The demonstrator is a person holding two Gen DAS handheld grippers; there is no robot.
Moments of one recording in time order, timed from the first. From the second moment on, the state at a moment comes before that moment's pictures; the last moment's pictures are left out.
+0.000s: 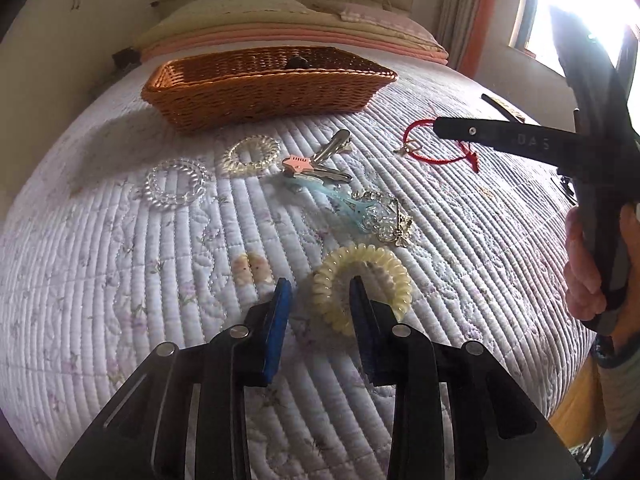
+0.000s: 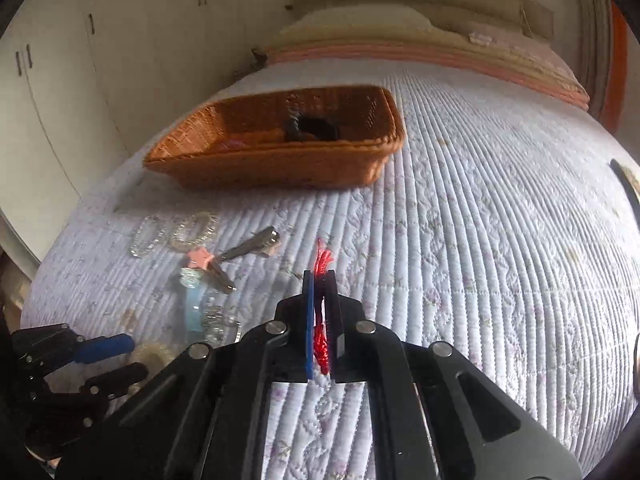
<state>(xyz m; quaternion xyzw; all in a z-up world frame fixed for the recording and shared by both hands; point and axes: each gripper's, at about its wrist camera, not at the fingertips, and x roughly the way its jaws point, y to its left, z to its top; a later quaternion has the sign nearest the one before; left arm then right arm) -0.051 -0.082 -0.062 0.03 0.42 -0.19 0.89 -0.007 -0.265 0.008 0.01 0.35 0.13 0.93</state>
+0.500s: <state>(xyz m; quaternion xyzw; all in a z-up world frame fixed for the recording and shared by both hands) -0.054 -0.084 -0.062 0.03 0.41 -0.19 0.89 0.002 -0.281 -0.010 0.04 0.38 0.11 0.92</state>
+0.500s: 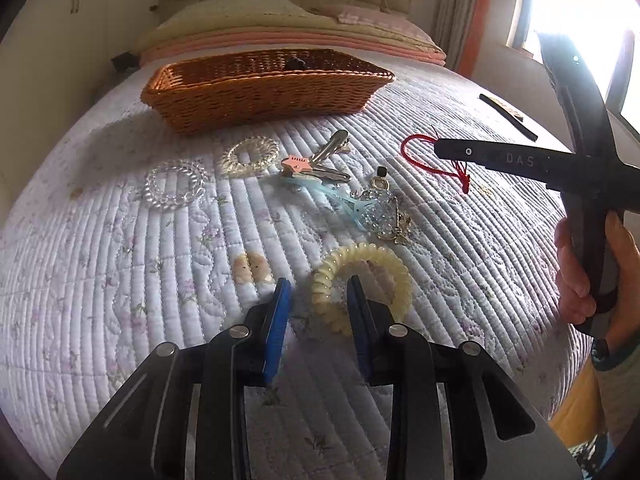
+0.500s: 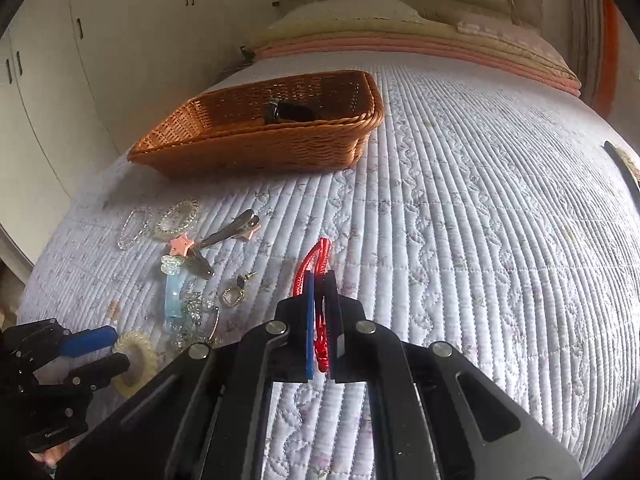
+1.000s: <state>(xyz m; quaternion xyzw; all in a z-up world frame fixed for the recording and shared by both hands) -0.049 -0.060 -0.017 -0.01 0.34 -0.16 0.93 -0.027 -0.271 0.031 0.05 0.31 0.13 0.94</state>
